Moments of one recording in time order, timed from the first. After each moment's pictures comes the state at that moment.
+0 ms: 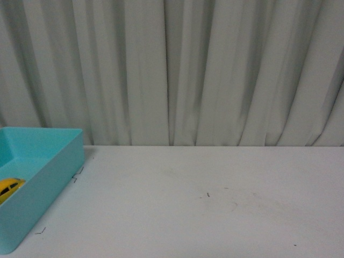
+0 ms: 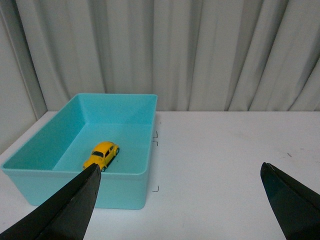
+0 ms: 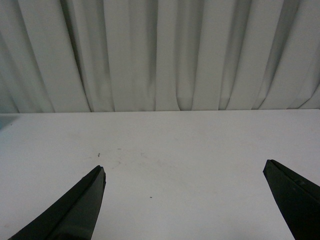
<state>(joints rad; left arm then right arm) 0.00 0.00 0.01 0.00 0.00 0.00 0.00 0.00 0.01 0.00 0.00 -0.01</state>
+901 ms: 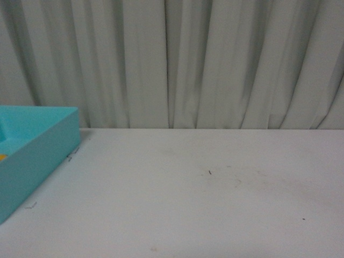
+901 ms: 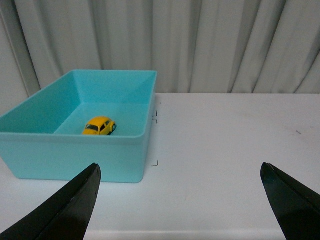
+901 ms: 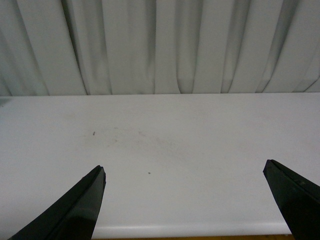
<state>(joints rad) 0.00 0.00 0.01 0.00 0.00 0.00 0.00 0.00 0.01 0.00 0.00 -0.01</state>
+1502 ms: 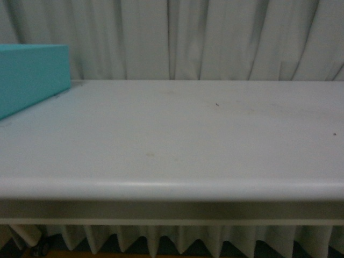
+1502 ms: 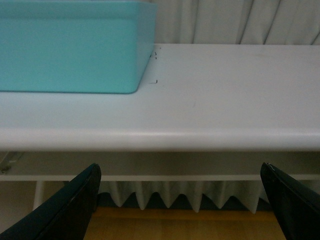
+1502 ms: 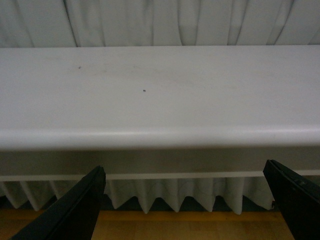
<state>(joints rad) 0.00 0.00 0.01 0.00 0.00 0.00 0.00 0.00 0.01 0.00 0.00 -0.01</state>
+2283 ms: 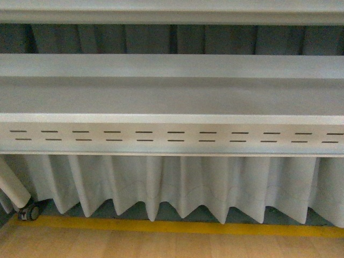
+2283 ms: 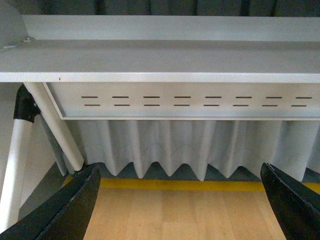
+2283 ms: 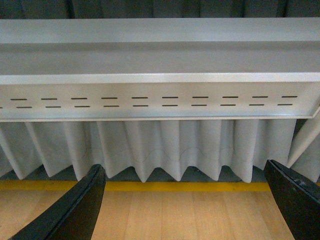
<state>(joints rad) 0.00 0.00 0.01 -0.01 0.00 0.00 0.00 0.00 0.01 -0.01 0.00 -0.01</state>
